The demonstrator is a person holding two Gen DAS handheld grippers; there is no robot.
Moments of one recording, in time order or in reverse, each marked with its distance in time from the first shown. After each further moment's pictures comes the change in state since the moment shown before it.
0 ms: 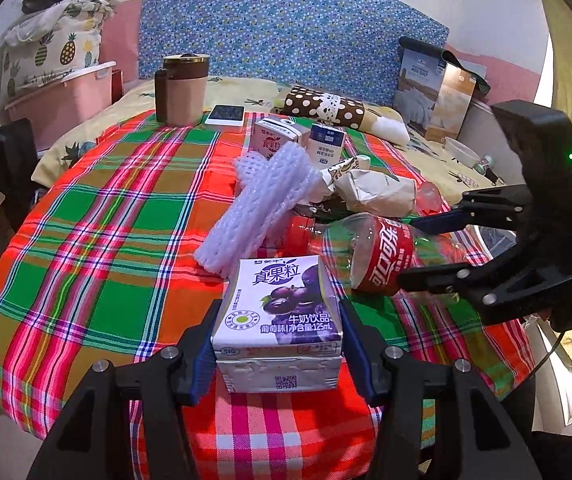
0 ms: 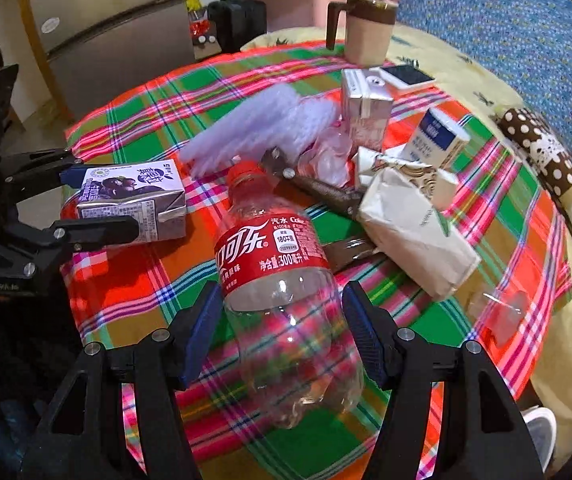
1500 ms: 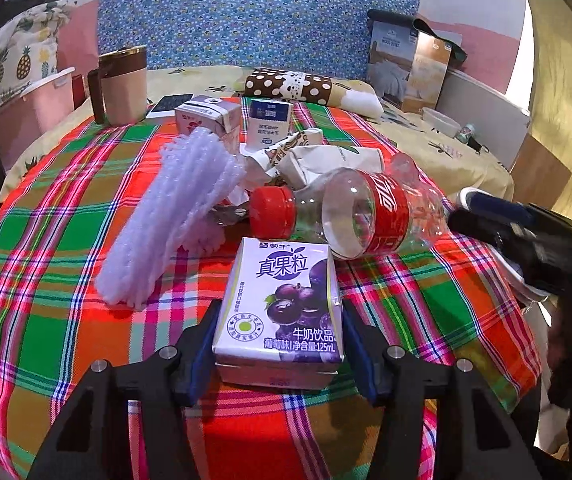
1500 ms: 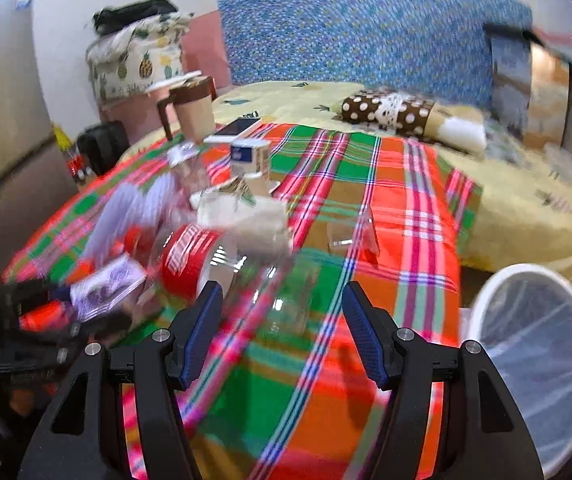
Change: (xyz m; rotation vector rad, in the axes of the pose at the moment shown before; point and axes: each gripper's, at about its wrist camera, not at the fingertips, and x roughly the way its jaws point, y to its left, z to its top) left arm 0.047 -0.045 0.008 0.098 0.060 -0.050; right arm -0.038 -0.052 -0.065 0.534 -0.357 -0.257
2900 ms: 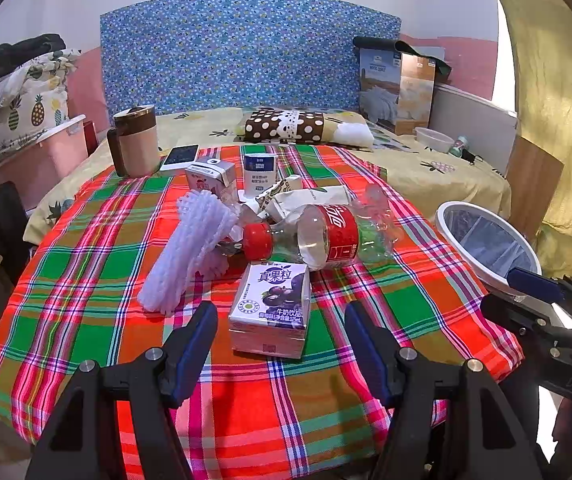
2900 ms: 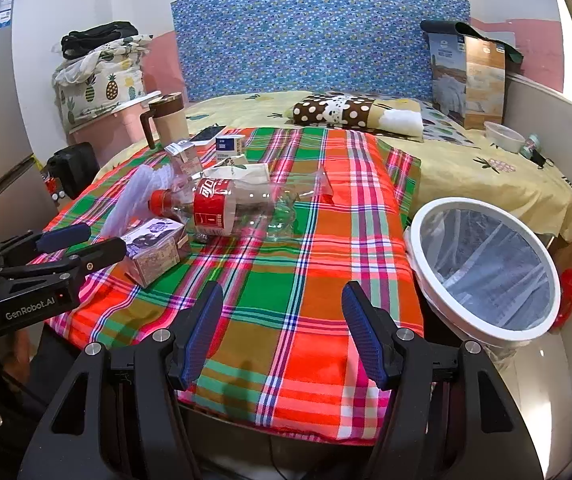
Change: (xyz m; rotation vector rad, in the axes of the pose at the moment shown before) left arm -0.068 -0.031 -0.008 0.078 -0.132 0.063; right arm -0.069 0.042 -0.061 0.082 -0.060 -0.196
